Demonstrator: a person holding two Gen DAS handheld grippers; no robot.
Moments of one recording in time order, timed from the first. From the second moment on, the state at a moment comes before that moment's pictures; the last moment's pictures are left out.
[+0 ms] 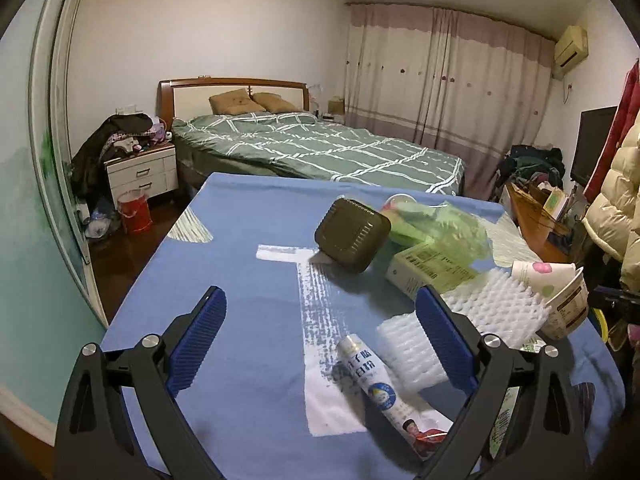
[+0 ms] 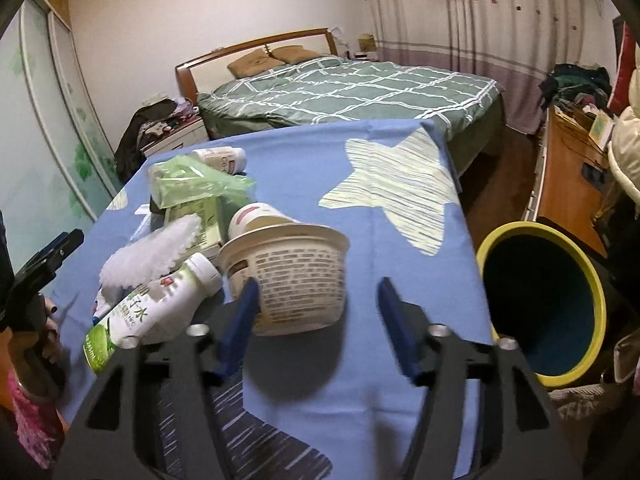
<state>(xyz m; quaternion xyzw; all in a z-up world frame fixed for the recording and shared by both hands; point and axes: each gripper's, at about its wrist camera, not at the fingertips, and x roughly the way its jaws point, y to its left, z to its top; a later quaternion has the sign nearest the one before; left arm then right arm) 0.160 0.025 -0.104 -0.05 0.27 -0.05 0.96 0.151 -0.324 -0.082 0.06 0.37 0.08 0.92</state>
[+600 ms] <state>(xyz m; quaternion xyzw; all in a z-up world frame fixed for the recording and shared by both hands) 0.156 0.026 -0.109 -0.06 0.27 -0.05 0.96 0.179 -0.306 -0.110 0.06 0.40 0.12 0.91</state>
